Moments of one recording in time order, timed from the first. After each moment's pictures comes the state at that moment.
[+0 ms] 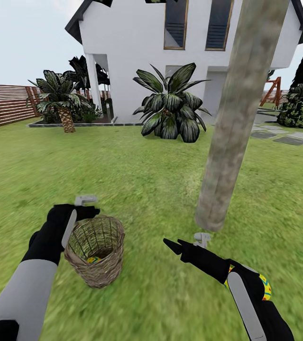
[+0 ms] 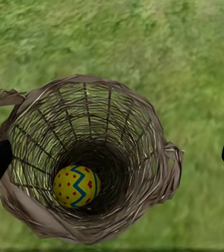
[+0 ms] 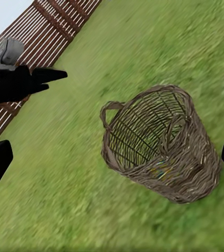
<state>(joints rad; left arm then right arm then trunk) -0.81 0.05 0.09 -1.06 -0.03 0.87 -0.04 -0.25 0.01 0.03 -1.59 -0.52 0.71 0.48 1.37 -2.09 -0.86</state>
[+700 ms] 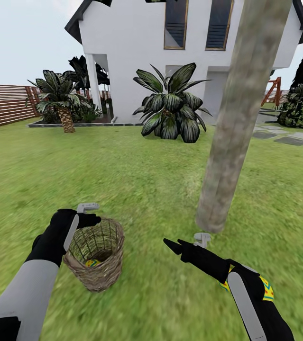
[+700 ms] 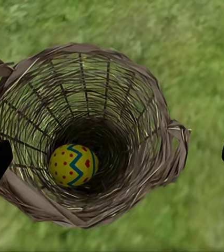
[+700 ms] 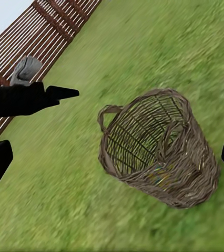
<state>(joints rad) -0.81 0.05 0.09 -0.96 -0.02 0.88 -0.04 -0.25 0.01 0.03 -1.59 -0.52 0.71 0.48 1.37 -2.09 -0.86</state>
